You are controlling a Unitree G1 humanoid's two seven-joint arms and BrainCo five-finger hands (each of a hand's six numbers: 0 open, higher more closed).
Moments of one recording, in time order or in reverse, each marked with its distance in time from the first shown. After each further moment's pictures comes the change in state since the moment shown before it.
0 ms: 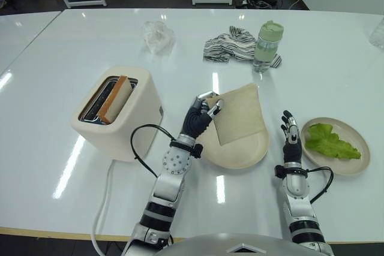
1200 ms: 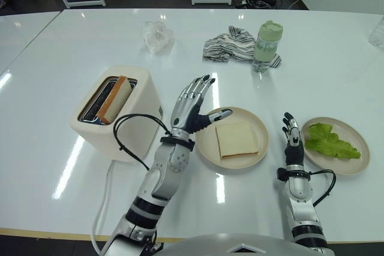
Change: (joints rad) left arm 0.010 0.208 -0.073 -0.312 0.628 0.222 0.152; right arm 0.049 -0.025 0.002 -0.103 -0.046 0.031 0.002
